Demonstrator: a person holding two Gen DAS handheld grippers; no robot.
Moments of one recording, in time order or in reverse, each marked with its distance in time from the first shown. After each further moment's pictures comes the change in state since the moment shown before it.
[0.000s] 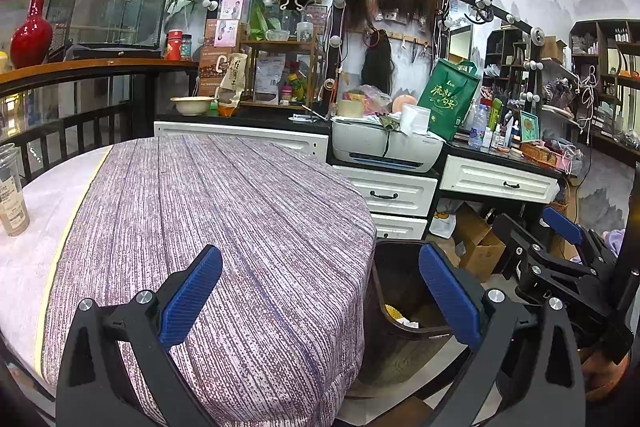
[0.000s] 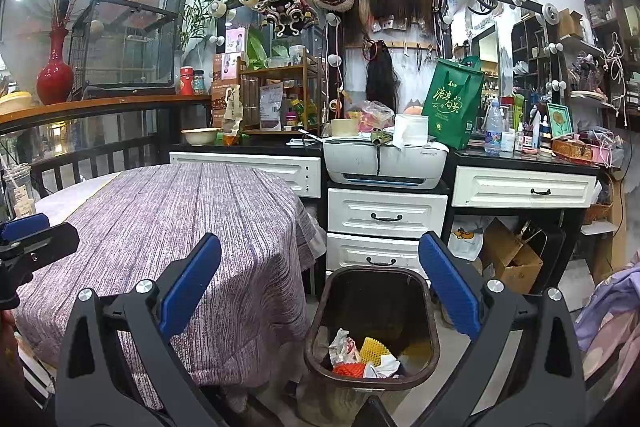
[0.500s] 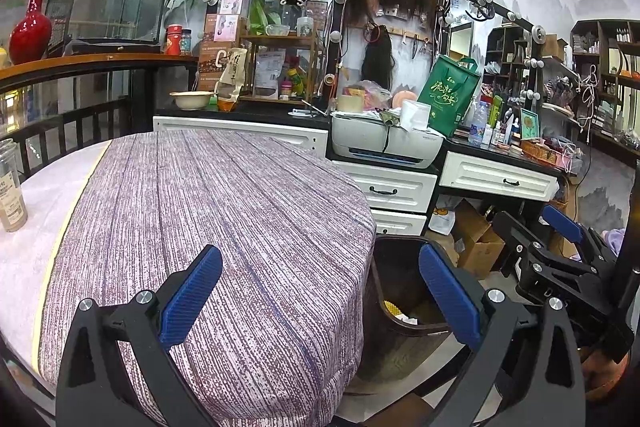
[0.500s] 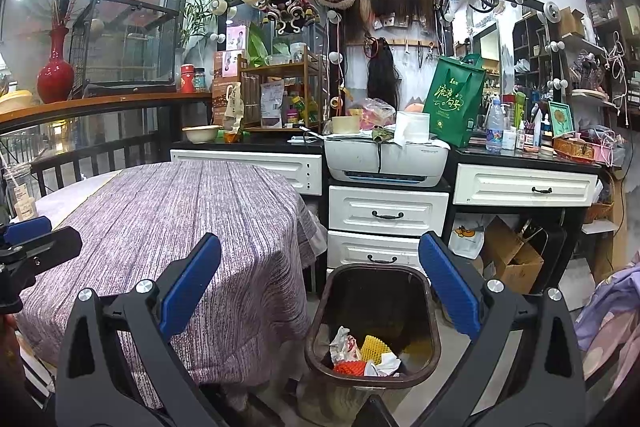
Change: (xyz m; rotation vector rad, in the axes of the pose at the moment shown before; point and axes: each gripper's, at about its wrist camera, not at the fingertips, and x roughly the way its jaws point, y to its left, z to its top) left arm 0.004 0.001 -0.003 -0.006 0.015 -0.007; right arm 0.001 -0.001 -0.002 0.000 0.008 0.004
